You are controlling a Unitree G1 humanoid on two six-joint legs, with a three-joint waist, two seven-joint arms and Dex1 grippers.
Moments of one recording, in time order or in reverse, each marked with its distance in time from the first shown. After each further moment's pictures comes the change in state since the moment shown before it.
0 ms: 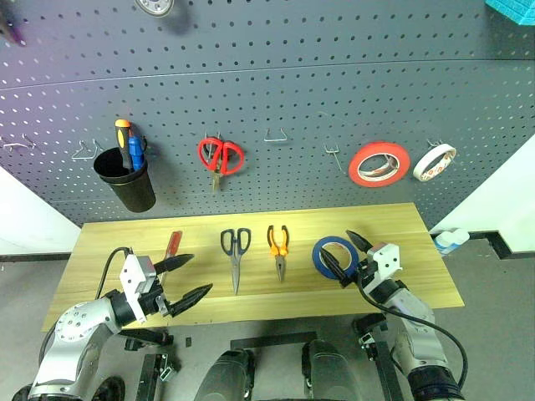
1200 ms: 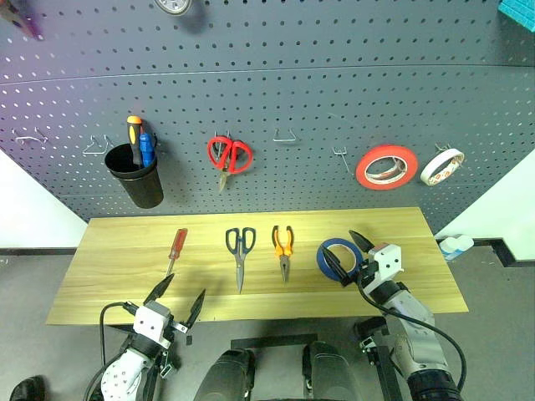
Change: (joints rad) left arm -0.077 -0.332 -0.023 0.803 0.280 -0.943 0.411; right arm 0.022 0.020 0.000 -0.035 -0.008 0.011 -0.063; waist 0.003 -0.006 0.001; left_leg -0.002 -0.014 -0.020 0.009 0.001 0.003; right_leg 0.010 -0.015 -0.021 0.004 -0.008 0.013
